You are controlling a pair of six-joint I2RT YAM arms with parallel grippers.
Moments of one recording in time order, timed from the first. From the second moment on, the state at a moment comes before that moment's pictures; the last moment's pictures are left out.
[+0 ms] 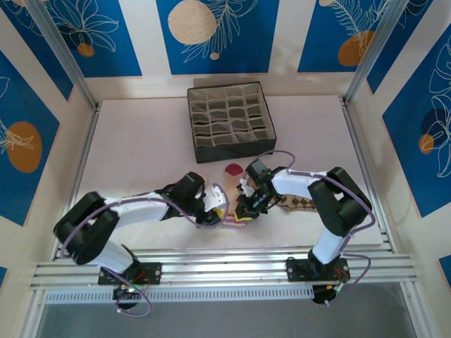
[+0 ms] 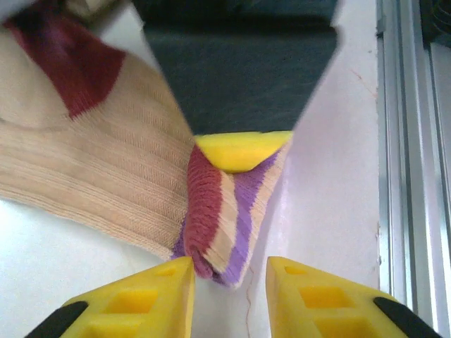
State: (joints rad) left arm -0.78 1.46 0.62 -0.05 0.54 0.34; right arm 0.60 1.71 0.85 -0.59 -0.67 0.41
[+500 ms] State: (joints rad) left arm -0.99 1.35 0.47 0.12 0.23 0.71; right arm 0.60 1.76 0.91 -0.66 -0.68 0.41
